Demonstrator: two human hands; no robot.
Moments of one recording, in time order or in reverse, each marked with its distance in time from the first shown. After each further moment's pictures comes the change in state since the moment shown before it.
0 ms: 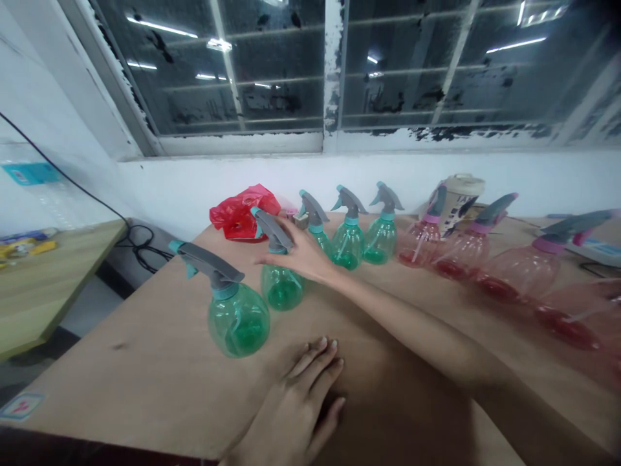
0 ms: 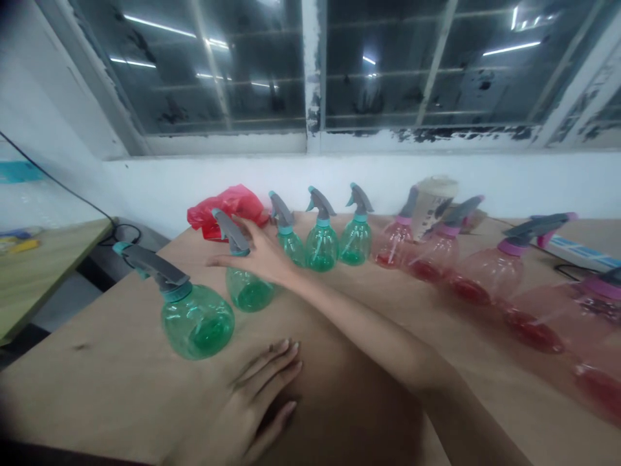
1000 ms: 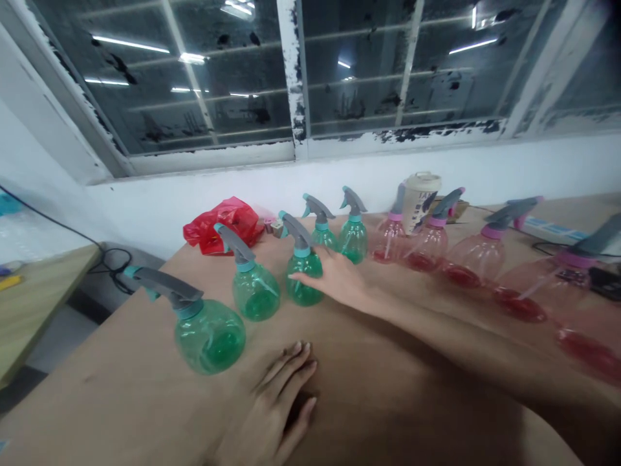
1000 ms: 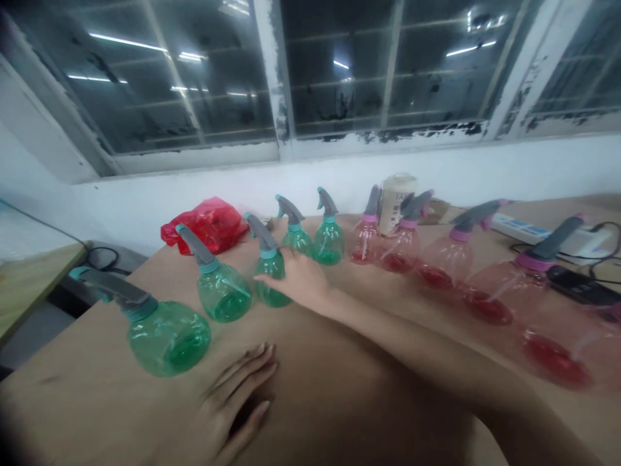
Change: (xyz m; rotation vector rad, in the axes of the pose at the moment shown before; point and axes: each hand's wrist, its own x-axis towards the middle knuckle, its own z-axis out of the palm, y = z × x) left_hand -0.001 -0.005 0.004 0.074 -0.029 -0.029; right_hand -0.073 0.011 -0.070 -0.737 0.096 0.207
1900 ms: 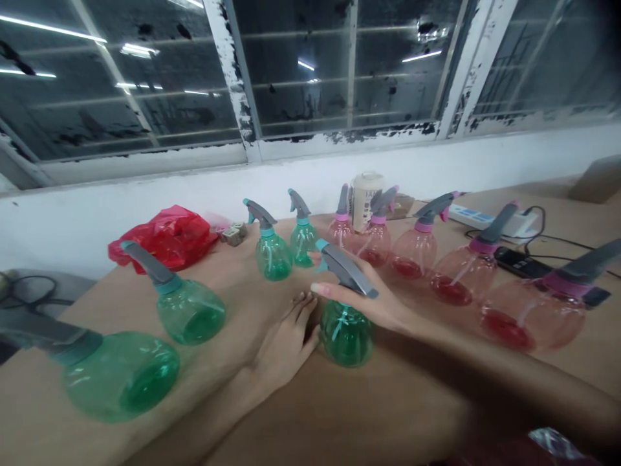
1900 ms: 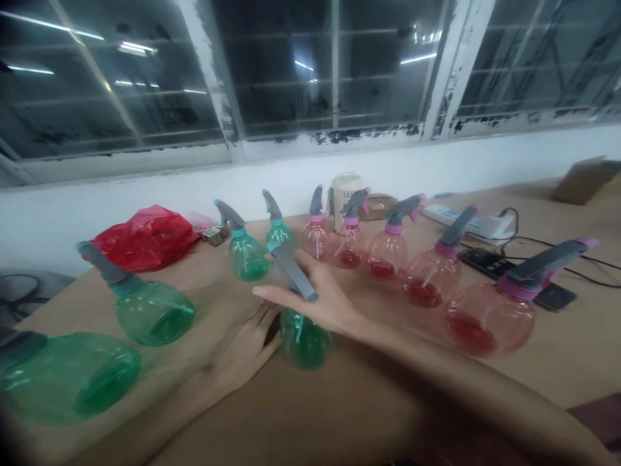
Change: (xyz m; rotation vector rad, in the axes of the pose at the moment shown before) left_hand 0.146 0.028 0.045 -0.166 0.005 -0.026; right_hand -0.075 0.054 -0.094 0.669 0.022 0.076
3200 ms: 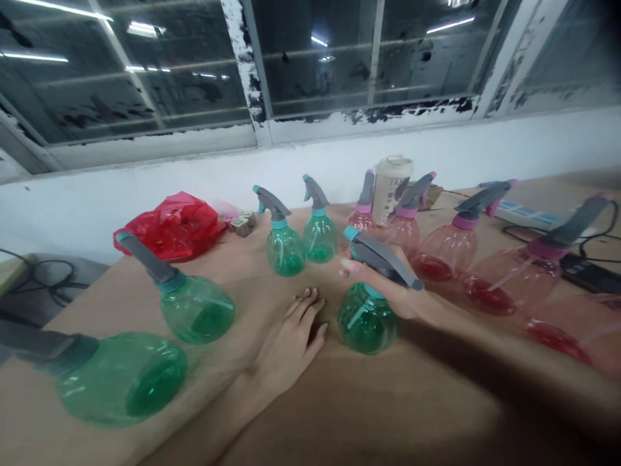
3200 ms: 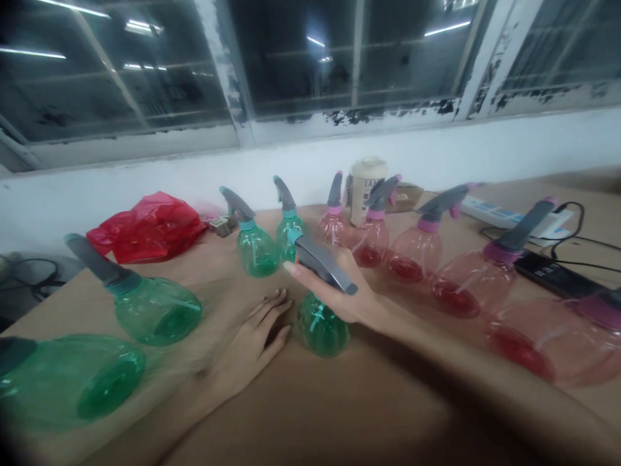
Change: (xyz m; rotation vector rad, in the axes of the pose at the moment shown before) left_hand -0.005 -0.023 0.009 -0.083 0.019 0.015; right_hand 0.019 0.029 -0.004 -0.041 0.049 -0.044
